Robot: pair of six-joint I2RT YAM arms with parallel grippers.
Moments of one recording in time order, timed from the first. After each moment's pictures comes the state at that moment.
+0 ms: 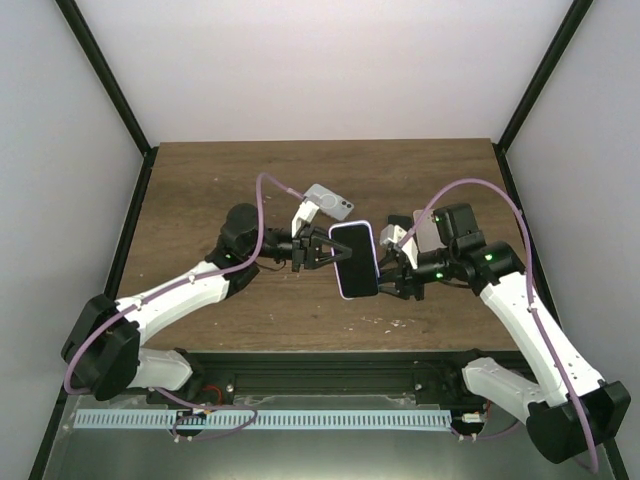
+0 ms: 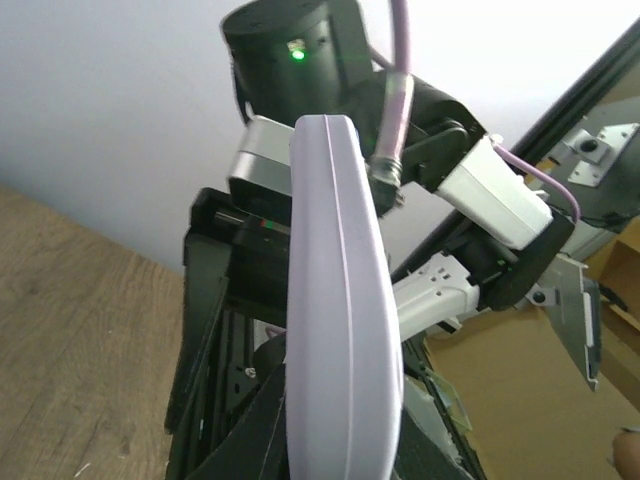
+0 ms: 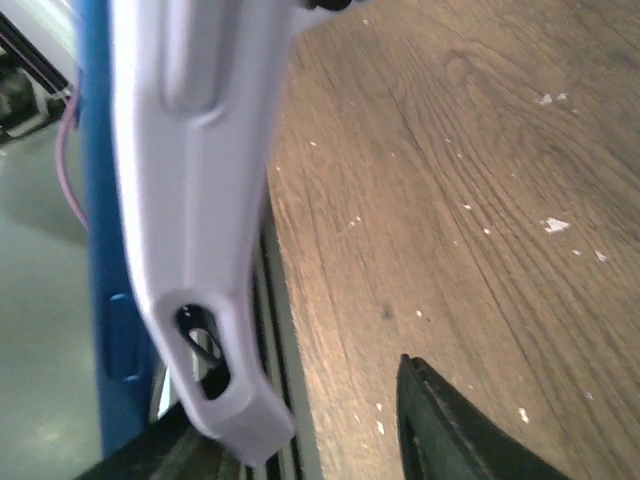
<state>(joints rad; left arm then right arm) -0.72 1.34 0.83 0.66 1.02 -0.81 0.35 0.99 1.00 -0.94 -0.92 -0.55</state>
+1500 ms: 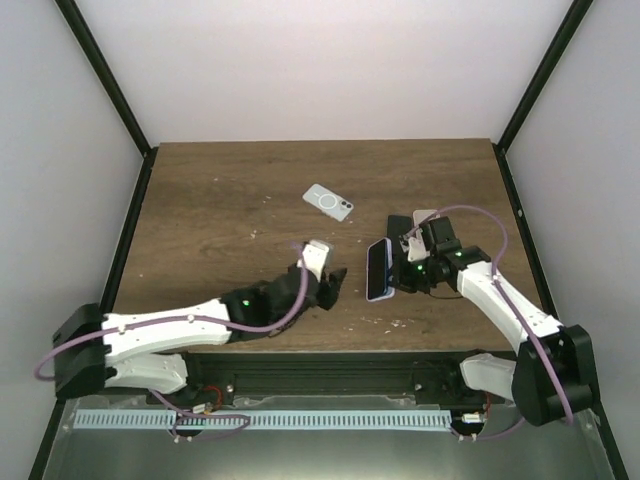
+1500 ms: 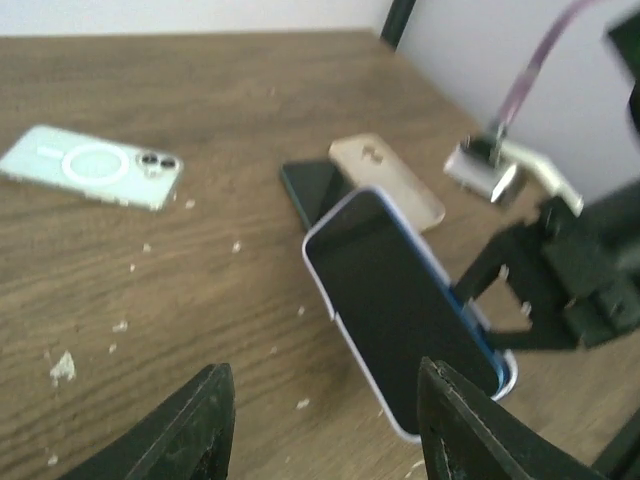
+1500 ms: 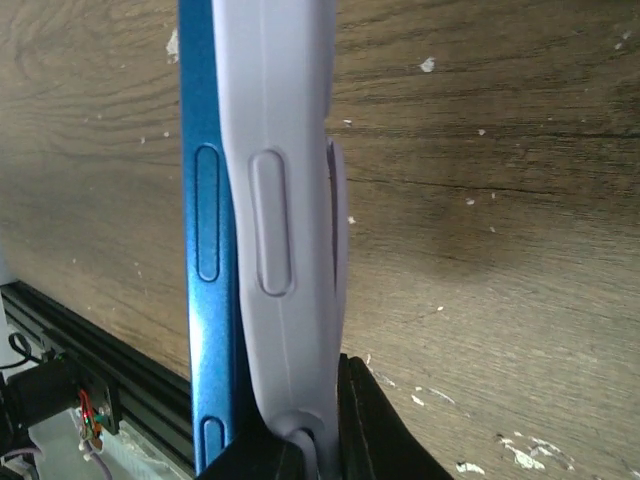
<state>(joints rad) -1.17 1.18 0.80 -0.03 -0.44 -0.52 0.29 1.17 0.74 -0.68 -0.54 0.45</state>
